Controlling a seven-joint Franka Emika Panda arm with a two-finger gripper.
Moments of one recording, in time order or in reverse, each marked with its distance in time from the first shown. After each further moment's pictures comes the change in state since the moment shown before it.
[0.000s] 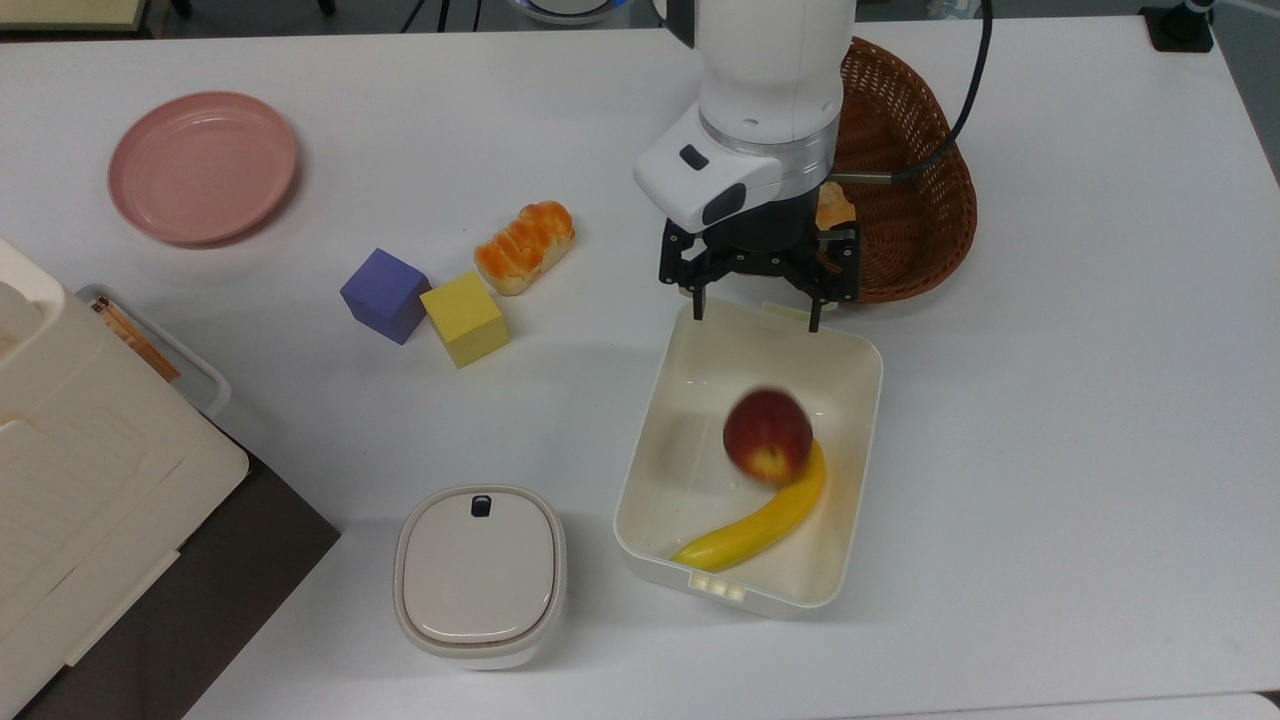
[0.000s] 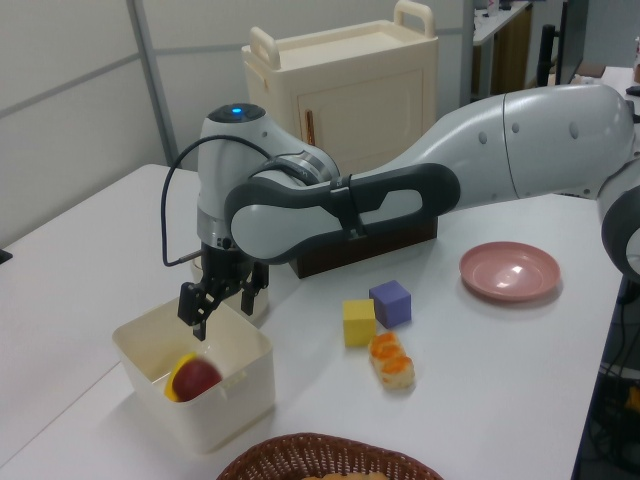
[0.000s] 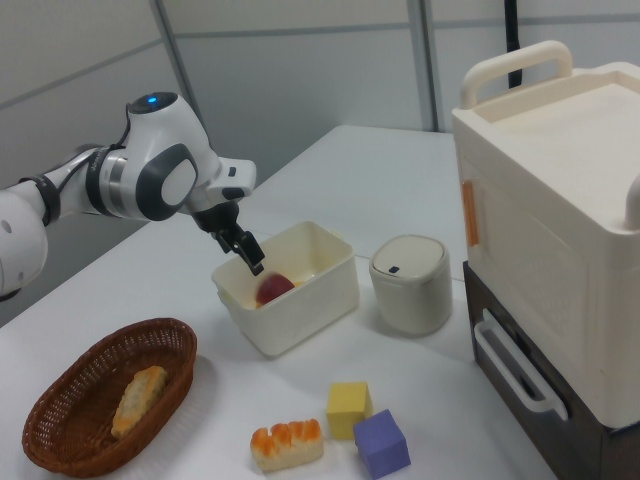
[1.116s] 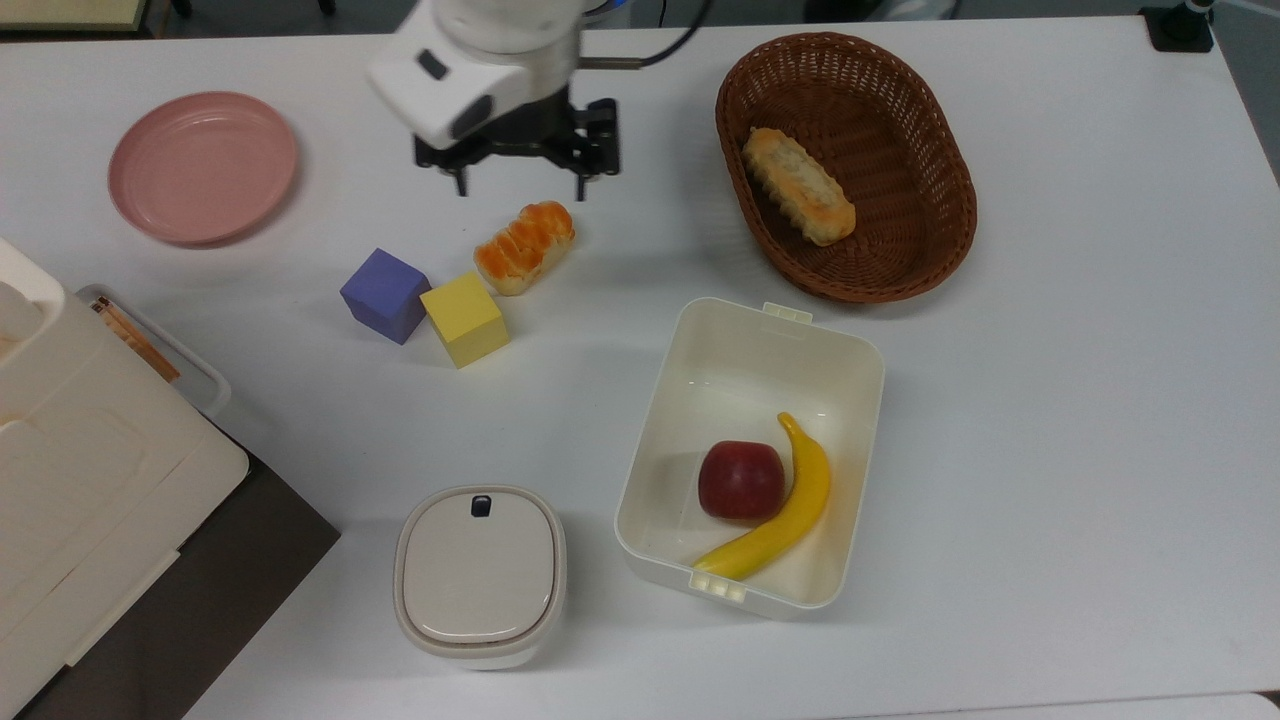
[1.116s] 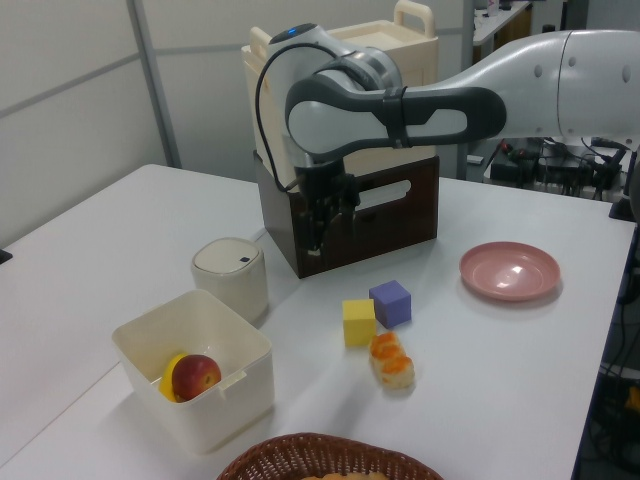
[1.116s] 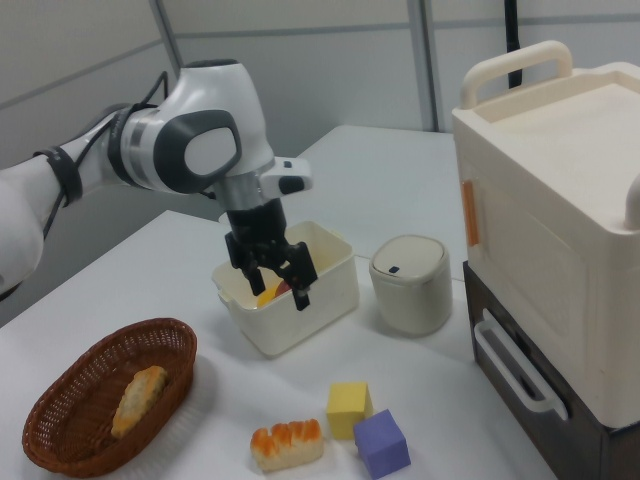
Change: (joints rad) arm -0.217 -0.126 -0.015 0.018 -0.099 -0.445 -0.404
